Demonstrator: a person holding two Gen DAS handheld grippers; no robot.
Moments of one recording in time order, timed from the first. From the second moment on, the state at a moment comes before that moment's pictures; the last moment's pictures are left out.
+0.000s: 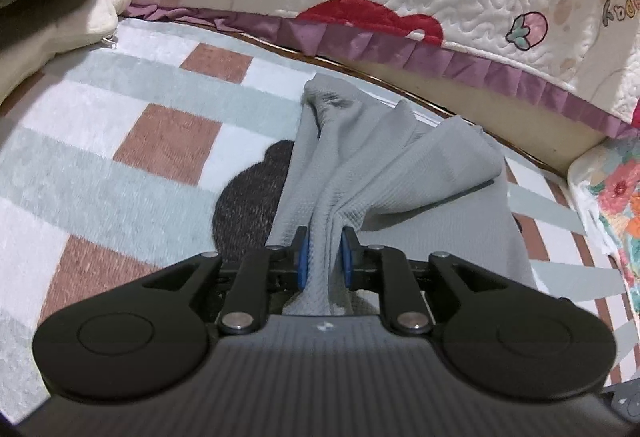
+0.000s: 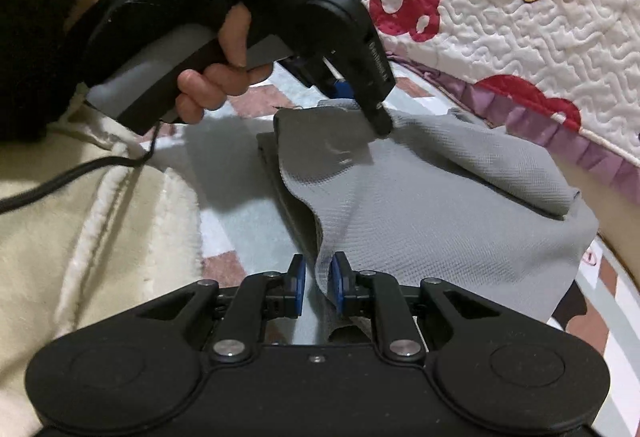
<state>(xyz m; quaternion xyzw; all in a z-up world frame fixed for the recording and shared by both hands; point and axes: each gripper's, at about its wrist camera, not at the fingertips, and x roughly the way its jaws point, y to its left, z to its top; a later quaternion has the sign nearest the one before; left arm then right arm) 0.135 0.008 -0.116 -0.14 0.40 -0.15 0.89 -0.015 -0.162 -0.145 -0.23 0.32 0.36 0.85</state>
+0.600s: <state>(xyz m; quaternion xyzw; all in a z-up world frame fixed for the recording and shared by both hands) 0.123 -0.011 -0.094 0.09 0.45 -0.13 0.88 0.030 -0.267 -0.112 0.08 0.37 0.23 0.90</state>
